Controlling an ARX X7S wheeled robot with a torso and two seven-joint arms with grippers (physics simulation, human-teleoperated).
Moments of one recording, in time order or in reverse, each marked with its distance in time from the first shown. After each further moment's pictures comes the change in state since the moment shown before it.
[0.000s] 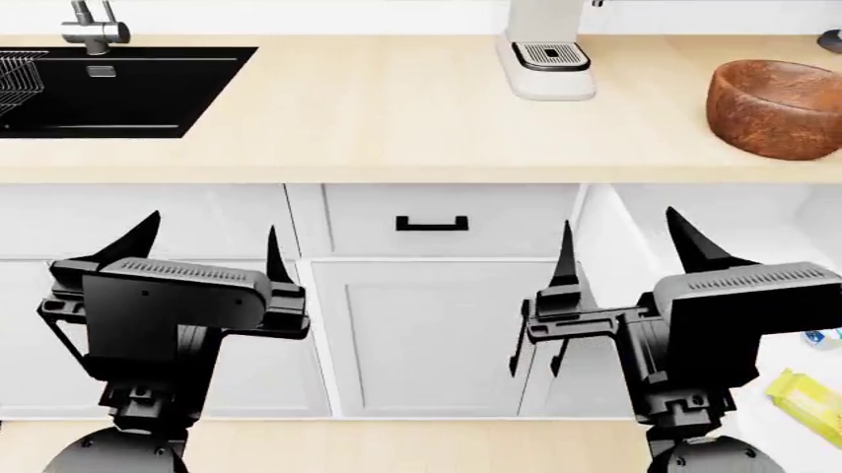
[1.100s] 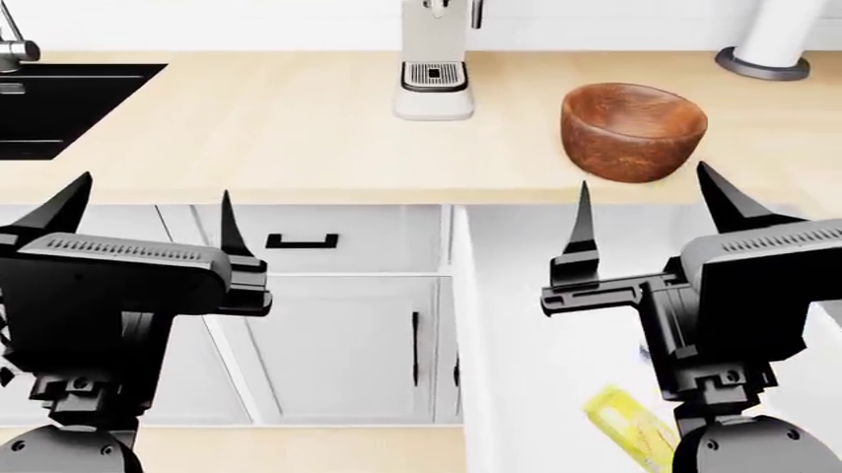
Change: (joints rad) left arm -0.096 -0.079 -0.009 0.131 0.026 -0.142 -0.013; right arm 0.150 0.056 -0.023 -0.145 0.003 0.234 0.010
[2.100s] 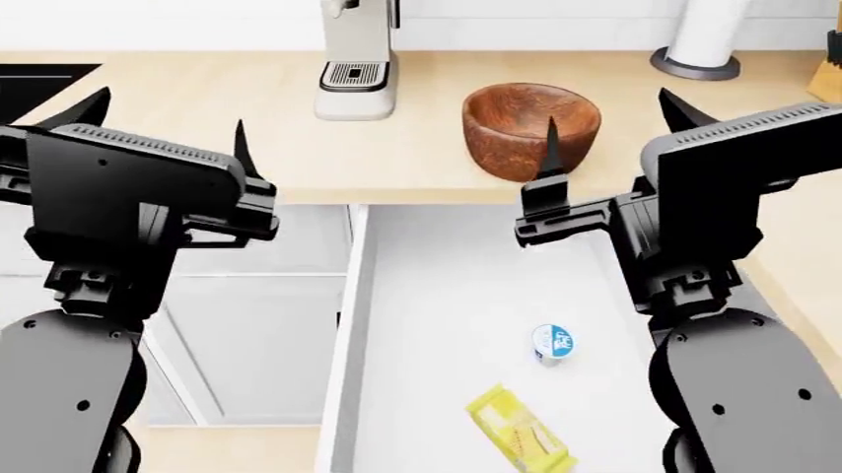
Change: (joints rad) left arm -0.265 -0.048 0.052 -0.224 -0.038 0.027 0.063; right arm 0.280 -0.005 -0.082 0.174 0.033 0.070 -0.030
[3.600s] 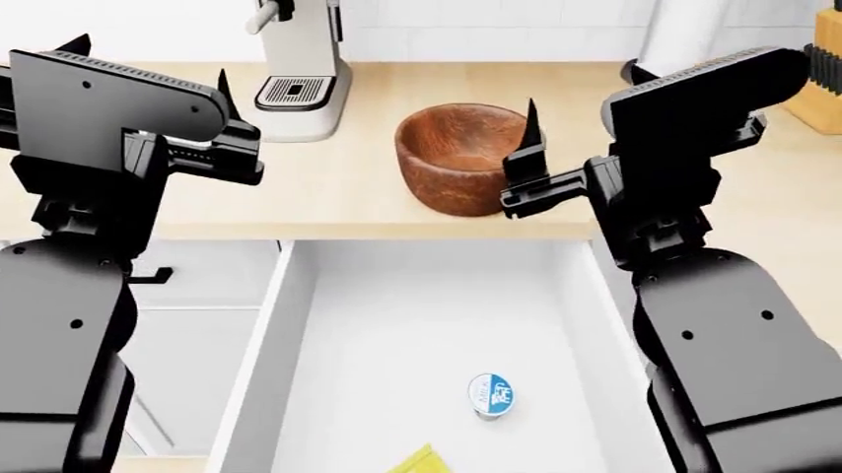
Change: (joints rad) left arm -0.155 -0.017 0.010 -0.172 -0.013 0.042 0.005; right arm 0.156 0.019 -0.086 0.158 0.015 0.044 -0.004
